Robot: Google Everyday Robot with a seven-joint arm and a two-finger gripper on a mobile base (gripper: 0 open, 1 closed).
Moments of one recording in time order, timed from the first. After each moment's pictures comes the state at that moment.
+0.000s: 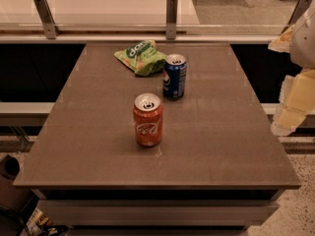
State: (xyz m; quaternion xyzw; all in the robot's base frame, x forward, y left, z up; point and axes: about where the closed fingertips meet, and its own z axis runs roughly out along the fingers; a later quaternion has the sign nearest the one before) arm 0.438 -0.214 0.986 -0.60 0.78 -0.05 0.17
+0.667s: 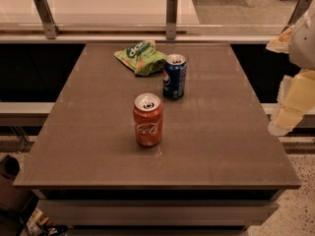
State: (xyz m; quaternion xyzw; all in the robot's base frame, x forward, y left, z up) arm 0.440 -0.211 0.984 -0.60 0.78 -0.03 0.19
